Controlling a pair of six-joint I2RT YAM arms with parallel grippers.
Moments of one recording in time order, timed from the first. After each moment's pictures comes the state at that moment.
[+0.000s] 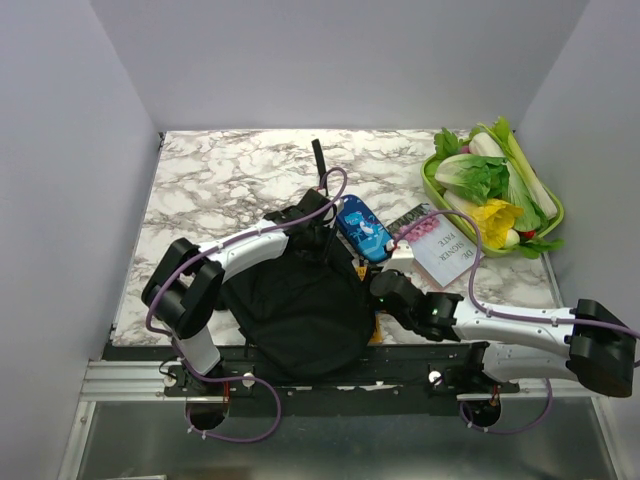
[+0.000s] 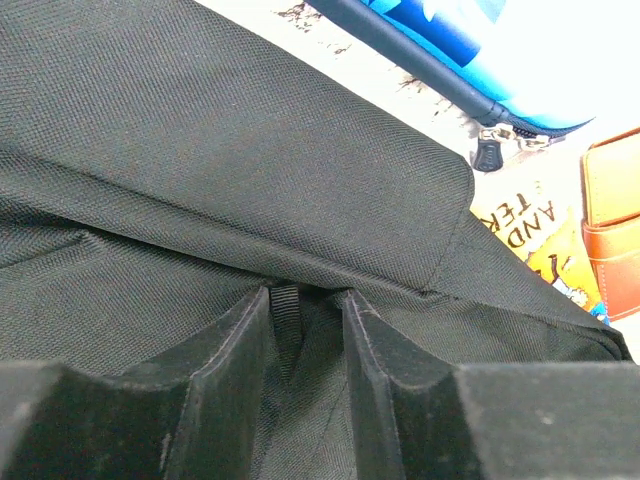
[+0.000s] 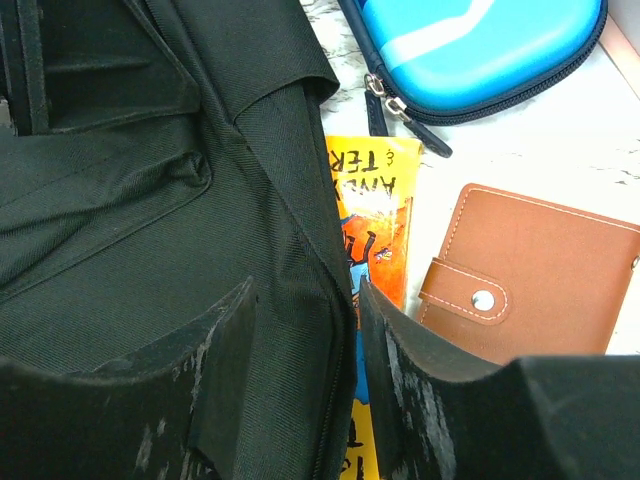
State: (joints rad) left arm -0.68 1.70 1.13 -0.42 0.09 -0.29; right arm 1.11 1.15 0.52 -0.07 0.58 0.79
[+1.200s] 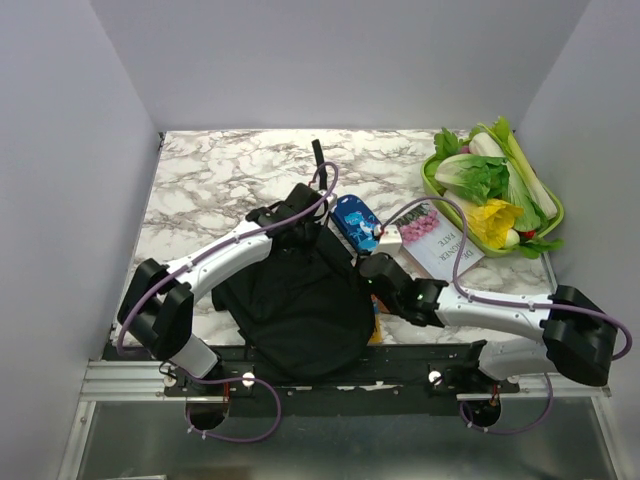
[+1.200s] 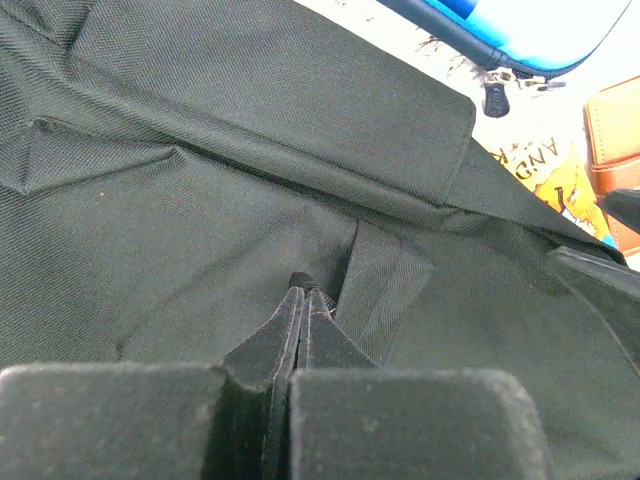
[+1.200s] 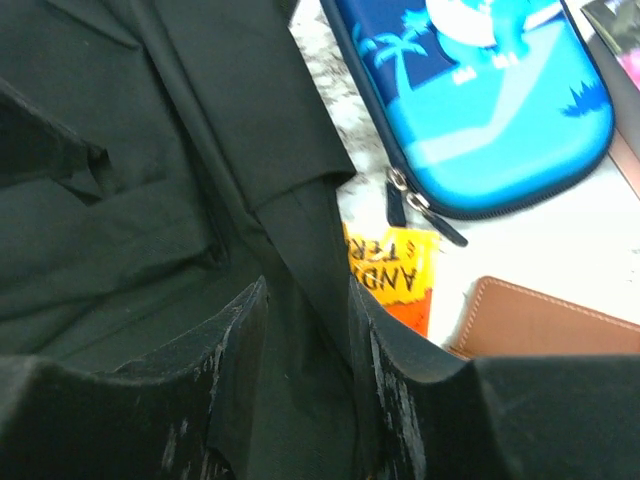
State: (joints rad) left arm -0.68 1.54 1.15 -0.59 0.01 -0.22; right arm 1.04 1.27 0.61 0.01 0.57 0.69
